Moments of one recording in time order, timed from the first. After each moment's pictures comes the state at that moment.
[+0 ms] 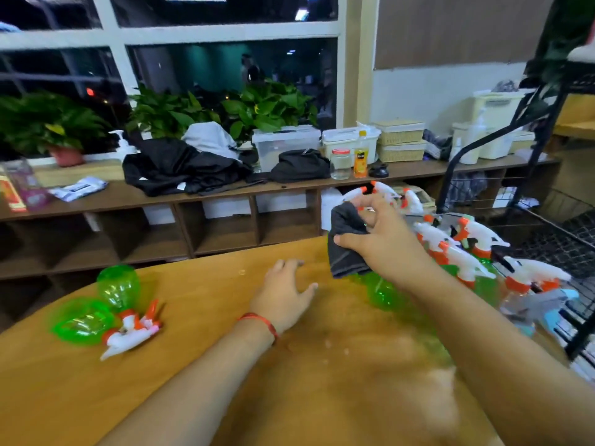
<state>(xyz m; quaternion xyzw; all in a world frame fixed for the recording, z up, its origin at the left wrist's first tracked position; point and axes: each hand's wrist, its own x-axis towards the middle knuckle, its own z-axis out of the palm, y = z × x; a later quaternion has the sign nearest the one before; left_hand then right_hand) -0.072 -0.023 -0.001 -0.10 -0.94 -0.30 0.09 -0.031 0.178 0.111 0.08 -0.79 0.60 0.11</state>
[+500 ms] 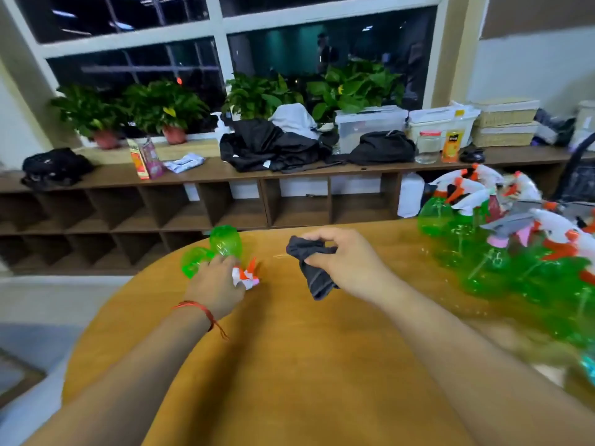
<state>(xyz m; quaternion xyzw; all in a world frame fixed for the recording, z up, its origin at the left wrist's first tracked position) 0.018 -0.284 0.013 0.11 -0.99 -0.07 0.08 0.003 -0.010 0.075 0.21 -0.82 0.54 -0.02</state>
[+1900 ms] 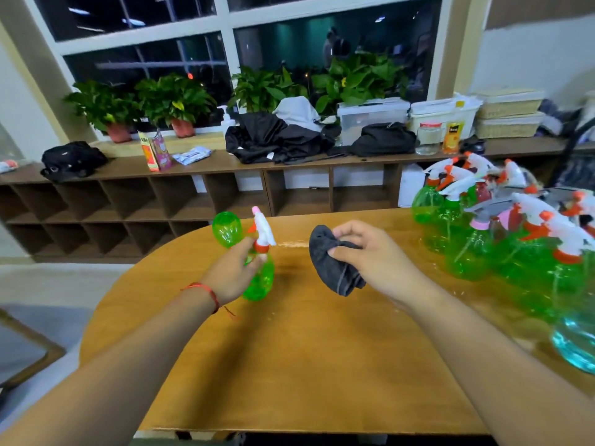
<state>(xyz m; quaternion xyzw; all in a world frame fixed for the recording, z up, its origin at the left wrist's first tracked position) 0.049 -0.237 0.023 0.01 -0.96 -0.28 0.07 0.044 0.054 0.067 0.17 -0.77 0.61 -0.06</state>
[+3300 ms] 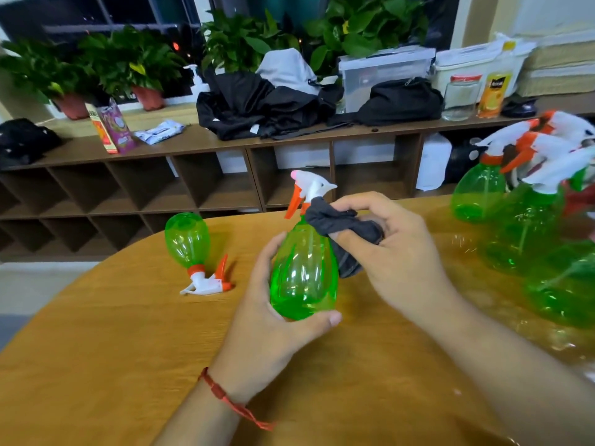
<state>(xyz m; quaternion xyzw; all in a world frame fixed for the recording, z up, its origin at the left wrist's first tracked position) -0.010 -0.157 -0.023 -0.06 -0.80 -0.57 0.15 -0.100 0.022 0.007 0.26 -0.70 0.66 0.11</state>
